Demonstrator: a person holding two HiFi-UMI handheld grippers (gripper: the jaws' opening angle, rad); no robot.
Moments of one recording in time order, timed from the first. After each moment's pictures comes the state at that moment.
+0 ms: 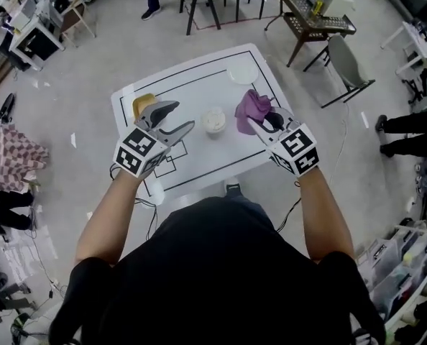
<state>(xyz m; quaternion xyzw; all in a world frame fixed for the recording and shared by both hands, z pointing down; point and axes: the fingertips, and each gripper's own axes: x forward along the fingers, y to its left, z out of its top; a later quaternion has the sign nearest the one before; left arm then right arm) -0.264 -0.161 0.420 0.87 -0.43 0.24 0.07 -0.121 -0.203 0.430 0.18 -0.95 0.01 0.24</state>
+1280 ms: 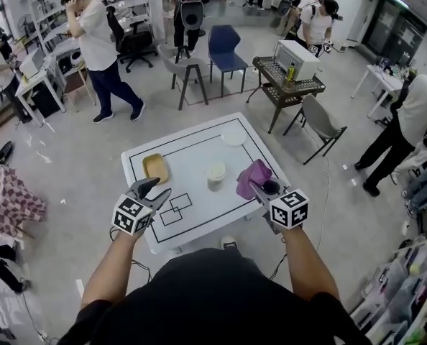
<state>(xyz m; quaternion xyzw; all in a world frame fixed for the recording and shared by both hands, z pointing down) -0.349 -0.002 0.401 0.85 -0.48 0.21 0.08 -0.094 -0.070 0.380 0.29 -0.94 0.12 0.15</state>
